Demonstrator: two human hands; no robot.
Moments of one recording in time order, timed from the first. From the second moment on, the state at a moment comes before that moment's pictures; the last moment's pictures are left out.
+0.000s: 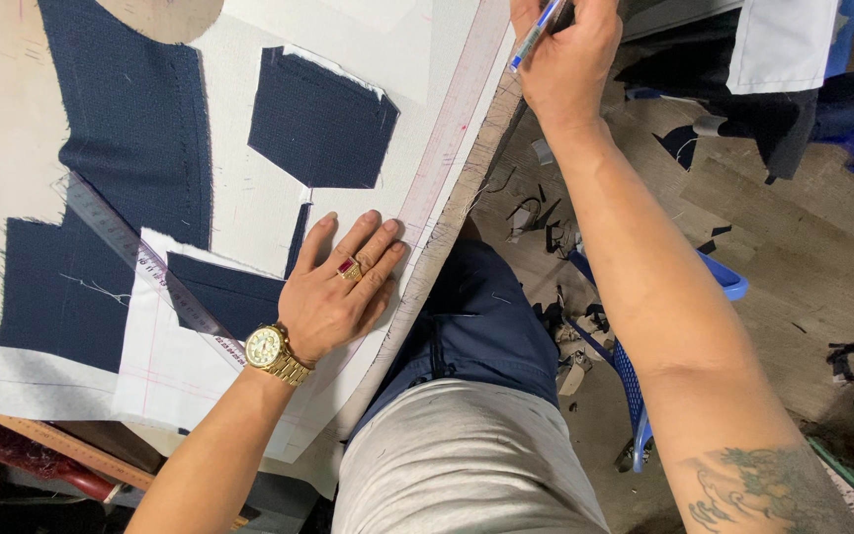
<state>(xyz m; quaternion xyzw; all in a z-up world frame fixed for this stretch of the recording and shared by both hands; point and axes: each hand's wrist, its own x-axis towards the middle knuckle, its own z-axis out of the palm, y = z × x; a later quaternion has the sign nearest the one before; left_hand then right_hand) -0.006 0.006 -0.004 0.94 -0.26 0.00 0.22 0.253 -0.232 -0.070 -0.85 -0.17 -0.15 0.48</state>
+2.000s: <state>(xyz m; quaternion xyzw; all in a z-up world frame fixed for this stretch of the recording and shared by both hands) 0.090 -0.051 0.049 0.96 -0.25 -0.12 -0.05 0.250 -0.220 -0.049 -0.82 -0.18 -0.13 0.53</state>
